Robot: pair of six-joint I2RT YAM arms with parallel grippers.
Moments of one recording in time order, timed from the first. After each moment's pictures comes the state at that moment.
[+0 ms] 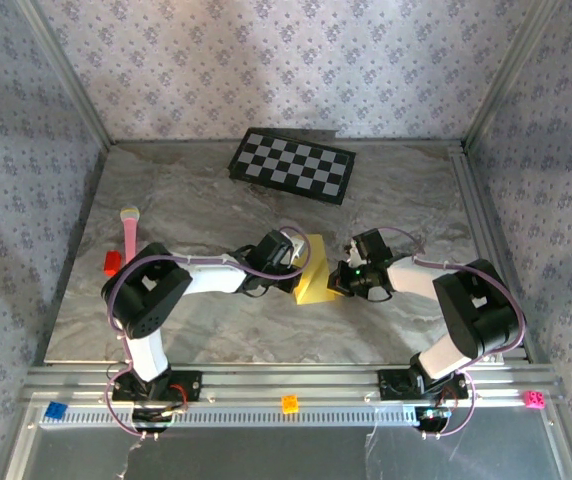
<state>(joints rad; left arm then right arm) -0.84 1.79 0.89 0.01 0.14 -0.39 0.42 1.54 0.61 -0.15 -0.49 0.71</state>
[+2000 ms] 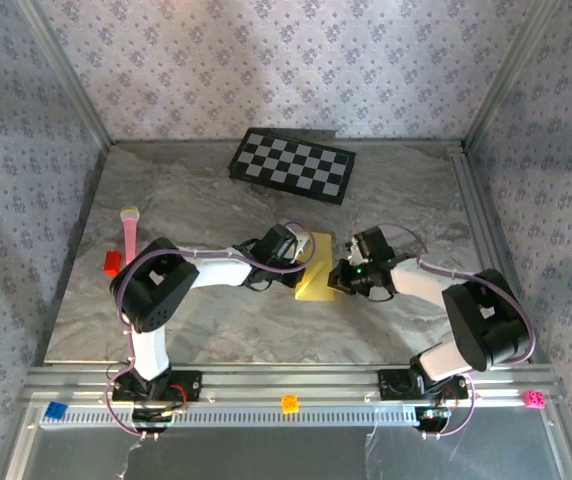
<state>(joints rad) -0.83 1.85 0.97 -0.03 0.16 -0.36 0.44 1.46 0.62 -0.19 -0.47 0.70</state>
